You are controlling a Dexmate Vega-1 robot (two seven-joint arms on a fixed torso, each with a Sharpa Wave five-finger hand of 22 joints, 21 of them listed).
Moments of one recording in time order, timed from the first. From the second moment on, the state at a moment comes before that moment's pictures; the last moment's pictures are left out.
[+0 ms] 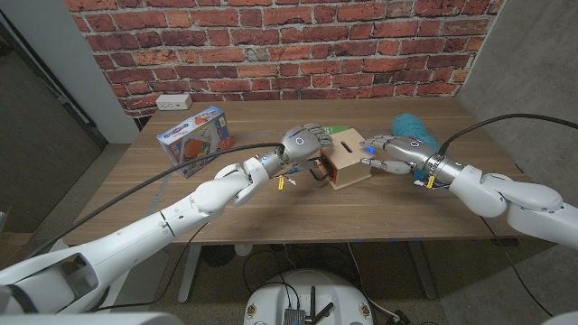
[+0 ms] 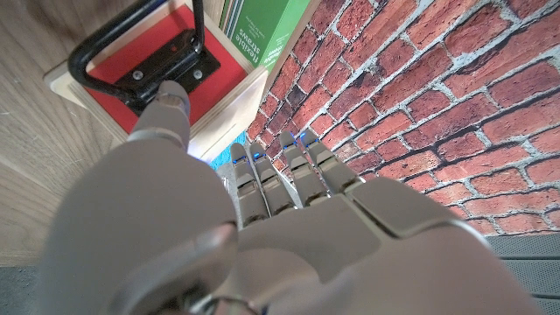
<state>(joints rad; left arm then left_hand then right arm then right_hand) 0.73 0.77 0.82 -1.91 1.30 0.06 0.16 0.89 -0.03 0.30 -0.15 0.18 0.47 -0.16 0.21 0.18 0.42 -0.21 0.19 0.18 0.40 -0.04 0.17 0.16 0.29 -0.04 0.18 0.16 -1.14 -1.18 -0.33 -1.84 -0.58 0.27 -0.28 0.04 0.08 0.39 0.08 0.20 0.22 0.01 0.19 0.18 0.27 -0.03 0.19 0.20 0.16 -0.04 0.24 0.30 0.36 -0.04 0.18 0.16</state>
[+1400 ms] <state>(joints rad) 0.96 0.69 0.58 -2.05 0.86 0.29 0.24 0.80 0.02 0.27 -0.12 0.19 0.46 -0.12 0.20 0.18 0.40 -0.19 0.19 0.18 0.38 -0.04 0.17 0.16 0.29 -0.04 0.18 0.16 -1.18 -1.07 -0.22 -1.82 -0.35 0.27 -0.30 0.04 0.08 0.40 0.08 0.20 0.22 0.01 0.19 0.18 0.27 -0.03 0.19 0.20 0.16 -0.04 0.24 0.30 0.38 -0.04 0.18 0.16</state>
